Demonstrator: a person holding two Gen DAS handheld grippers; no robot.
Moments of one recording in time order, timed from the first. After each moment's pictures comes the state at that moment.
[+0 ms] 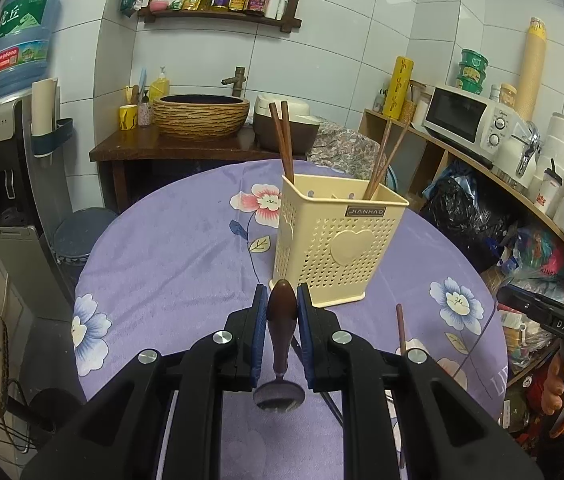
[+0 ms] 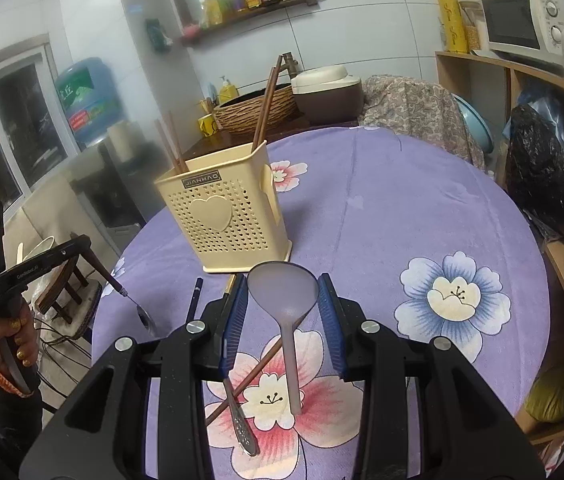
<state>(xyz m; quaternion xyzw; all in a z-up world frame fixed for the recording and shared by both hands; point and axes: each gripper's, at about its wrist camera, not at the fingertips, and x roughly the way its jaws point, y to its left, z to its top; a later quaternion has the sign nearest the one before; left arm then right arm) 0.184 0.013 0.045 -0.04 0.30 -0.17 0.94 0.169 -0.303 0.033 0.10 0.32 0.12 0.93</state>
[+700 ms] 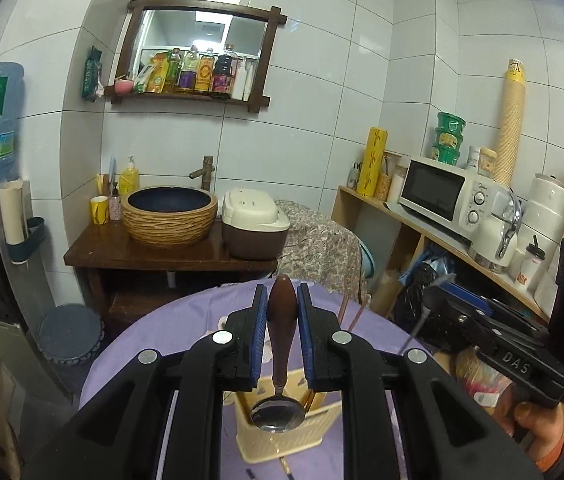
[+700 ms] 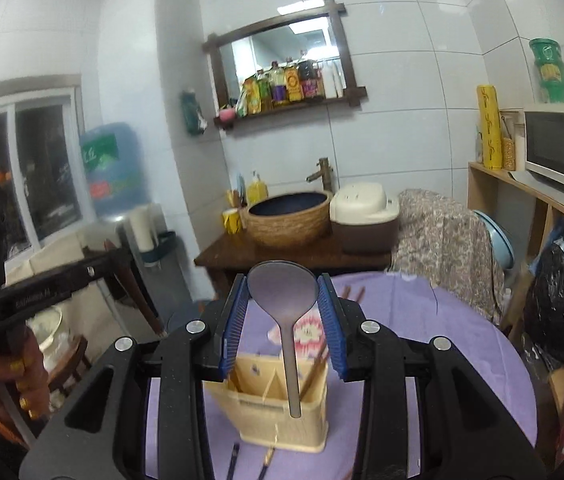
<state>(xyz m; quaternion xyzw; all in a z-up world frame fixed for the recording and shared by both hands) 0.263 -0.040 0.204 -0.04 0.19 -0.20 0.96 0.287 -0.246 0.200 0.08 0.17 0.13 0.97</state>
